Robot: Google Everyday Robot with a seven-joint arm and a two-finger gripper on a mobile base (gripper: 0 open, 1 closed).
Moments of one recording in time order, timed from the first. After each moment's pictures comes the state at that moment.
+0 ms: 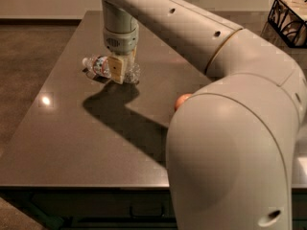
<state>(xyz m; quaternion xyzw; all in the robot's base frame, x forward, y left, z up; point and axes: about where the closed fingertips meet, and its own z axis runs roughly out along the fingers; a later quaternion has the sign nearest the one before) 0.655 0.085 0.858 -0.56 0.83 0.00 0.08</state>
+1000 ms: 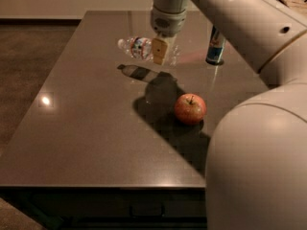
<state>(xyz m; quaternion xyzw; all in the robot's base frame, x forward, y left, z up) 0.671 -0.037 0.907 -0.54 0.83 -0.03 0.11</state>
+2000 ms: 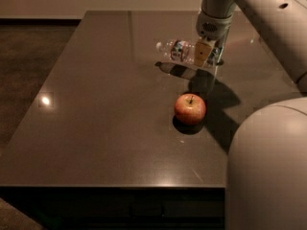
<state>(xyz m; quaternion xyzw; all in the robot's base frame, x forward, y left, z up) 0.683 -0.154 0.892 -0.54 0.84 -0.04 0.11</state>
